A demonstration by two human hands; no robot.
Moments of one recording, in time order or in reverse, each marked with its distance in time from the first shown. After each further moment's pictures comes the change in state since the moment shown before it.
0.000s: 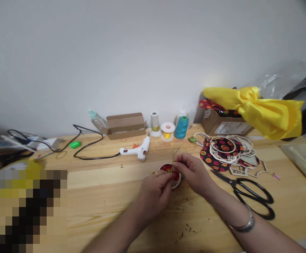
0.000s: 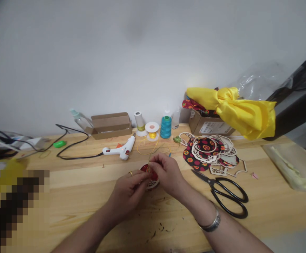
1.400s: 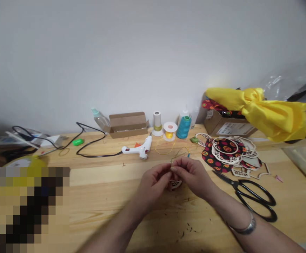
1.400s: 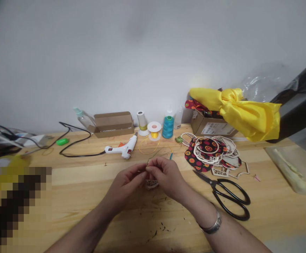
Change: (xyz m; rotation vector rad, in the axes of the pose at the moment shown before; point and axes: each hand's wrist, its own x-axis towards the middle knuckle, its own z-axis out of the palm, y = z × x) left_hand 0.009 0.007 -0.009 -0.751 0.005 -0.367; right_hand -0.004 0.003 0.005 0.081 -0.104 0.047
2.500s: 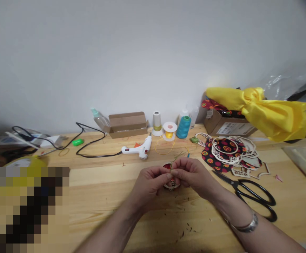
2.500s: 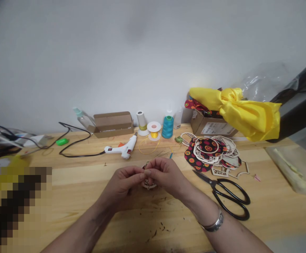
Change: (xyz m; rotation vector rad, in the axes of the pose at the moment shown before) left_hand 0.001 0.000 -0.004 -0.194 0.025 -0.156; right_hand -0.001 -0.005 -0.003 0.329 -0.144 0.188
